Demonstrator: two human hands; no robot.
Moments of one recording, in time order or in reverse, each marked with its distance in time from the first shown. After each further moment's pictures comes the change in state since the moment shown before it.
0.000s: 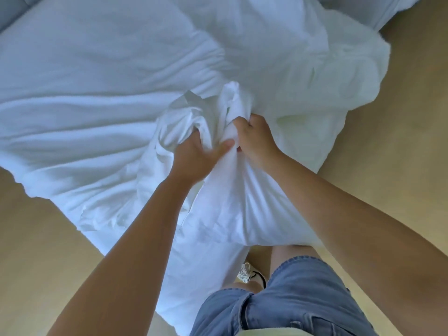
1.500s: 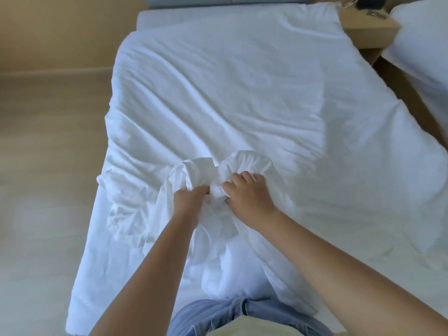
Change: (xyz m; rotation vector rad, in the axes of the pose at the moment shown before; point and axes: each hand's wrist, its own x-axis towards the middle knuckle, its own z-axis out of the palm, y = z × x) left_hand 0.099 -0.009 -0.008 -1.045 0.801 -1.005; right_hand 0.167 -0.033 0.067 -1.256 -0.665 -1.302
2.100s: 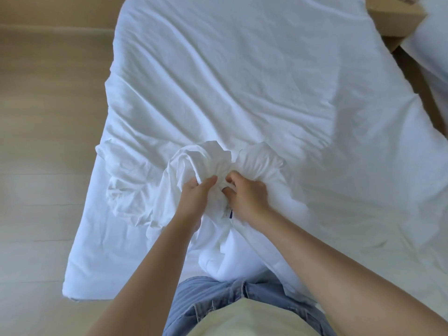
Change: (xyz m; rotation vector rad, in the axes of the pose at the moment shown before) left_hand -0.018 -0.037 -0.019 -0.164 -0.282 0.110; right_hand -0.018 -0.023 0.016 0.621 -0.248 0.364
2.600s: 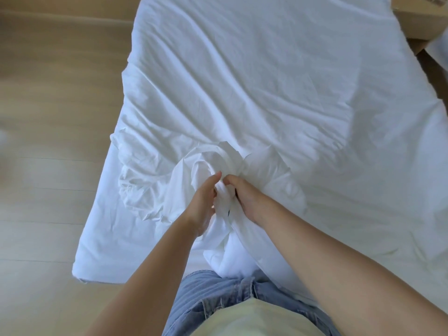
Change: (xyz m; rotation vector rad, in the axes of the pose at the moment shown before) left_hand -0.014 -0.013 -0.016 0.039 -0.235 -0.101; right_hand 0.010 -0.012 0.016 0.943 -0.512 0.435
